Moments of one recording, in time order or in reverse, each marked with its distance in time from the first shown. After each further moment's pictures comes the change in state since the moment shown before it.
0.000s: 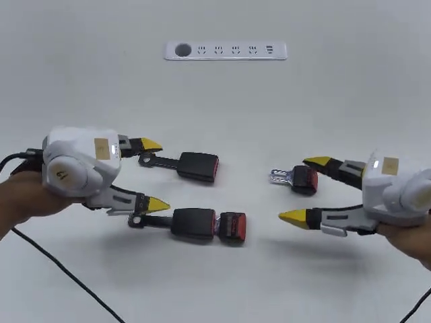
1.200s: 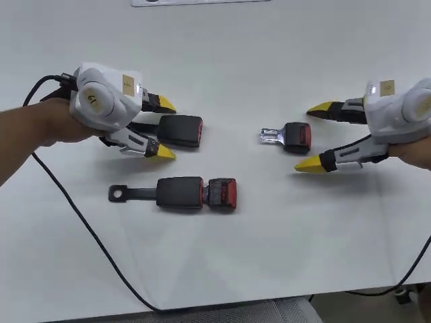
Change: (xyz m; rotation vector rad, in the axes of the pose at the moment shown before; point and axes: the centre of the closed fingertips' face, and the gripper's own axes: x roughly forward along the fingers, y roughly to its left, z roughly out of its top) left arm 0.084 0.015 -0.016 0.083 0.031 -0.218; right arm 0.011 -0.031 -0.048 -0.004 0.168 0.135
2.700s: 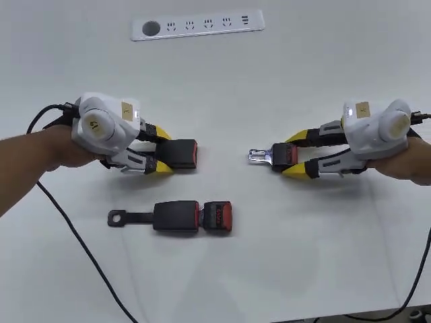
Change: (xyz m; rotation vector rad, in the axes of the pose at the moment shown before) left arm -0.005 0.004 0.001 -0.040 0.045 0.002; right arm 0.016 0.001 0.014 -0.103 -0.057 0.067
